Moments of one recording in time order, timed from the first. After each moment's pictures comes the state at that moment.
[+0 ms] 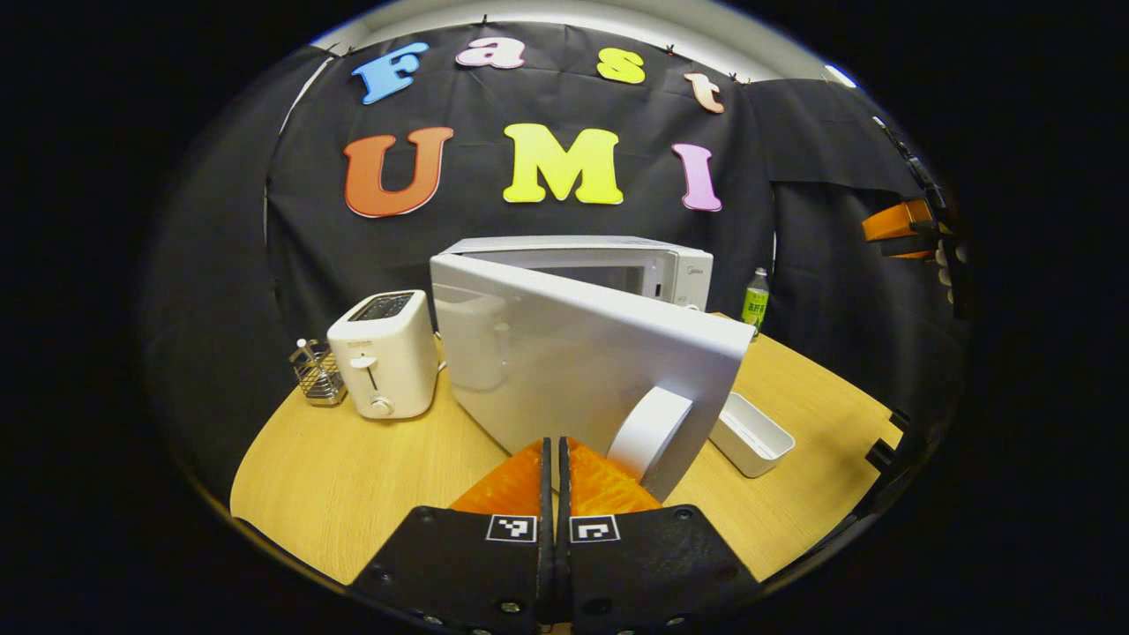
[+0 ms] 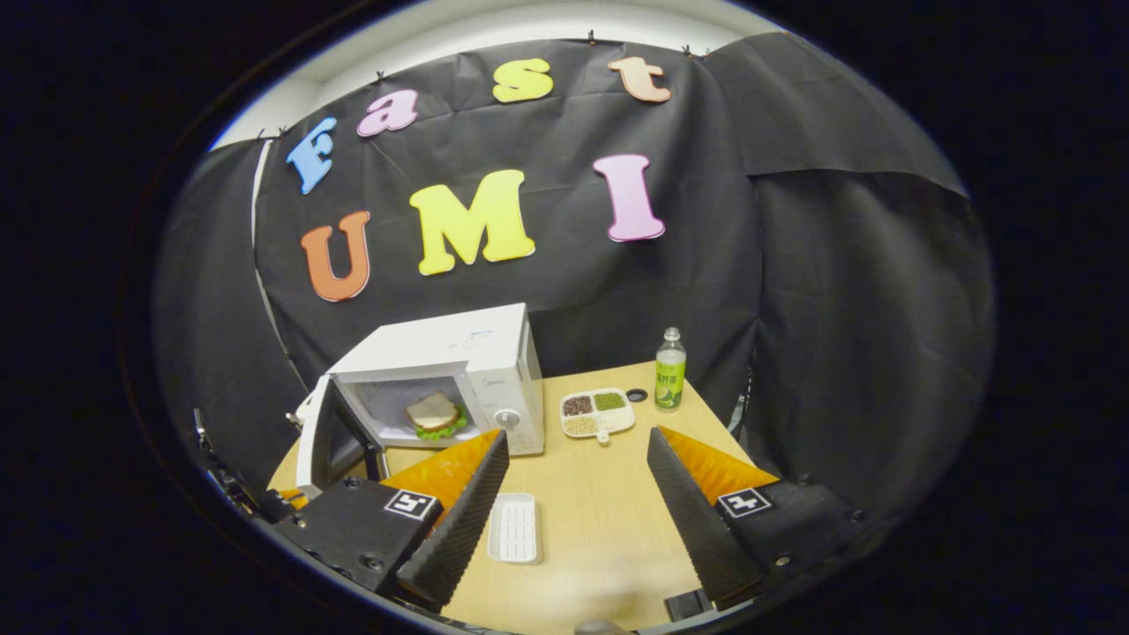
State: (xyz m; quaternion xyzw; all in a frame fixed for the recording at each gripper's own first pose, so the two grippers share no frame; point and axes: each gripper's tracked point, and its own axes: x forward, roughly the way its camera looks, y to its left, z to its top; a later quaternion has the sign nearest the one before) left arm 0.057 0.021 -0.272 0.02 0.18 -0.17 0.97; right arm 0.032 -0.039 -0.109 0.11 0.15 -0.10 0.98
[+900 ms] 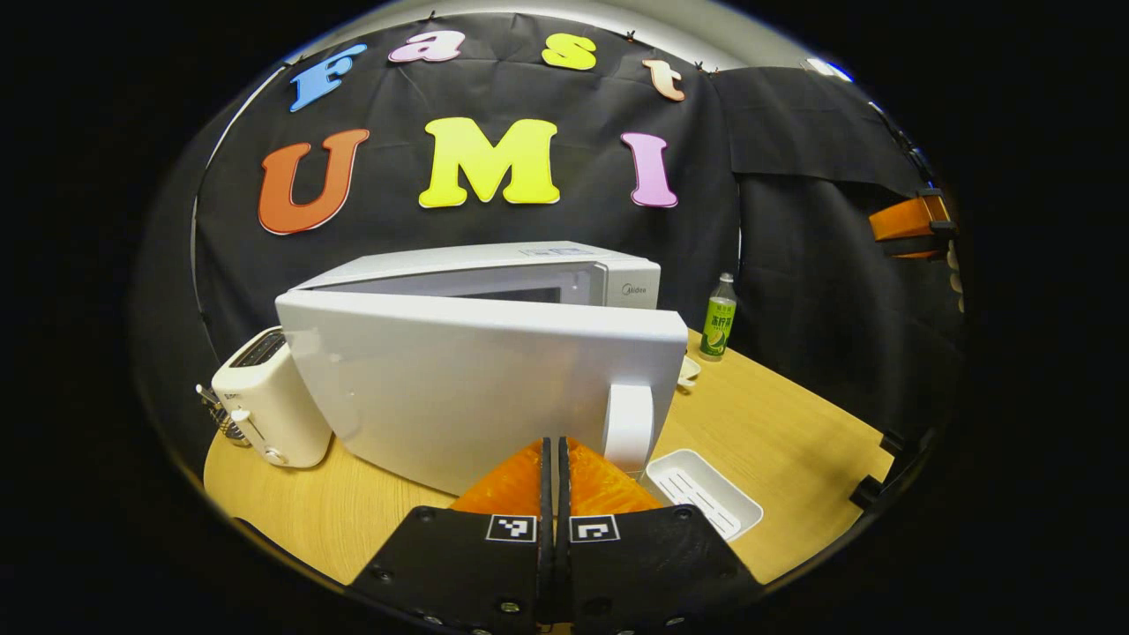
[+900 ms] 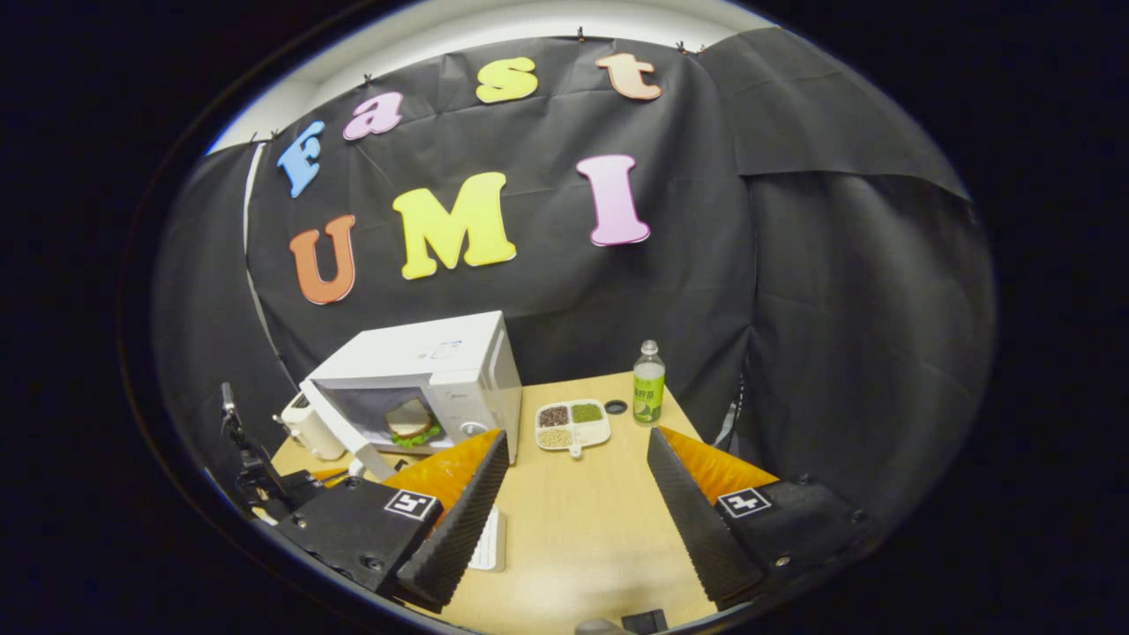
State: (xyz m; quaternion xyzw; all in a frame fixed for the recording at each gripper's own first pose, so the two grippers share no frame) left arm 0.145 -0.100 -0.260 0.02 0.17 -0.22 0.96; right arm 0.047 -0.103 -0.105 0.10 0.15 -0.11 0.98
